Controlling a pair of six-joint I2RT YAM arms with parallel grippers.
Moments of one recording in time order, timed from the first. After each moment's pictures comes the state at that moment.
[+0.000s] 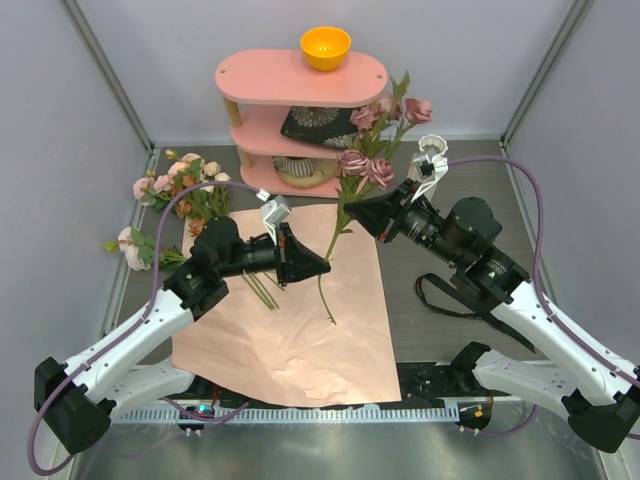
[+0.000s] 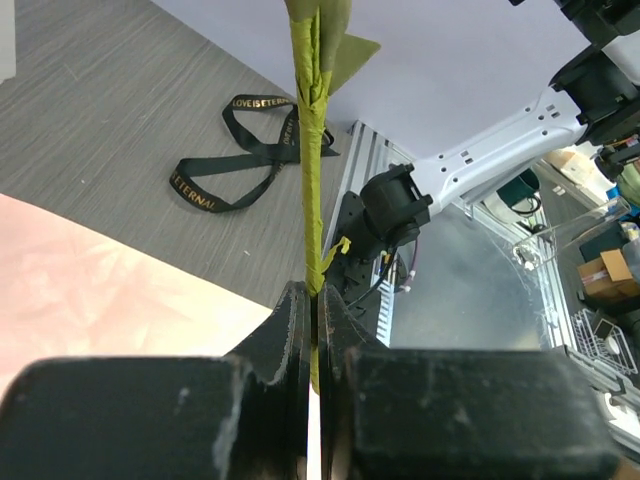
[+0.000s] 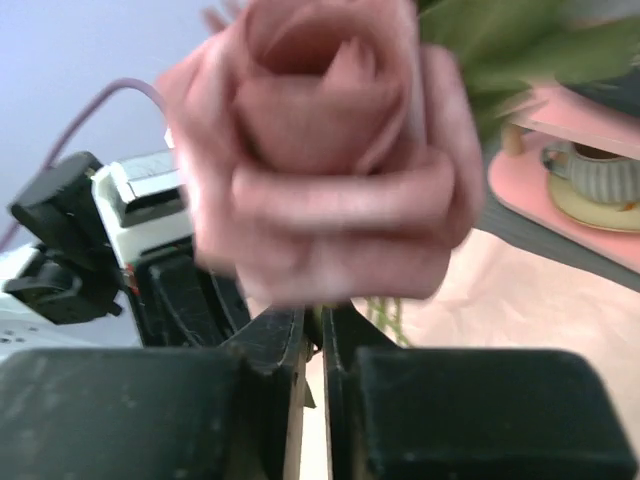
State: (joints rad) left arm -0.69 0.95 0.78 0.08 0.68 -0.48; right arm 0.70 0.92 1.01 0.01 -0.19 0.47
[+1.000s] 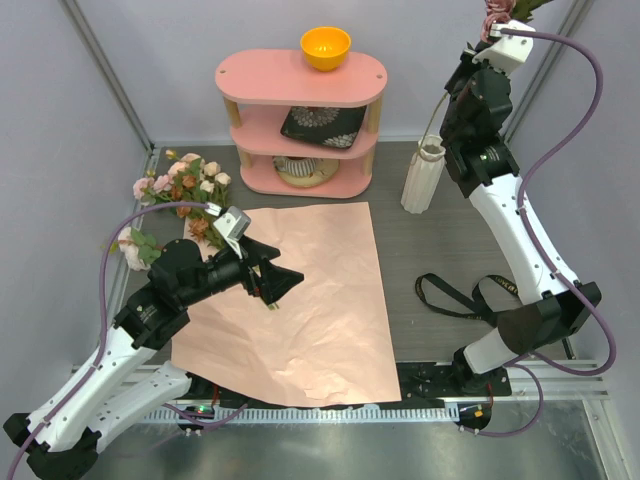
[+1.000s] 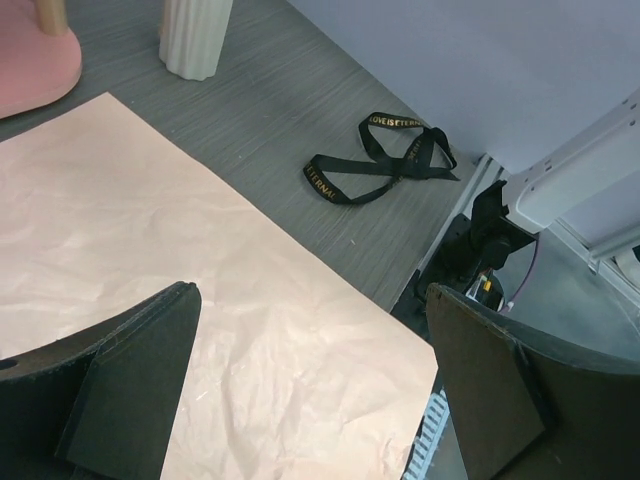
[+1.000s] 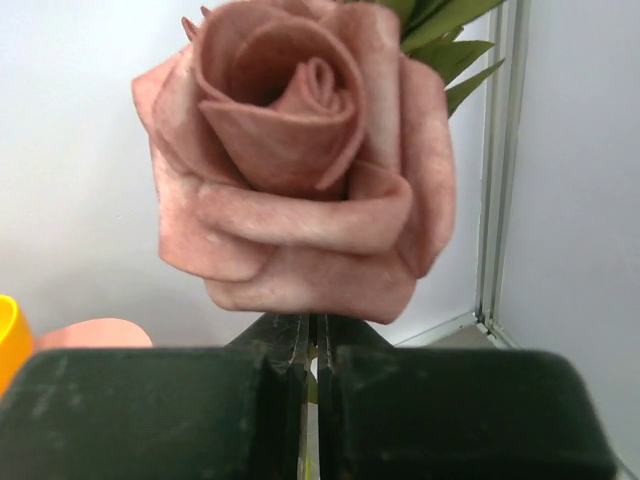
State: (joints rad) left arm -0.69 0.66 0.83 -0.33 0.33 -0.36; right arm 0.33 1.51 1.74 0.09 0.71 0.03
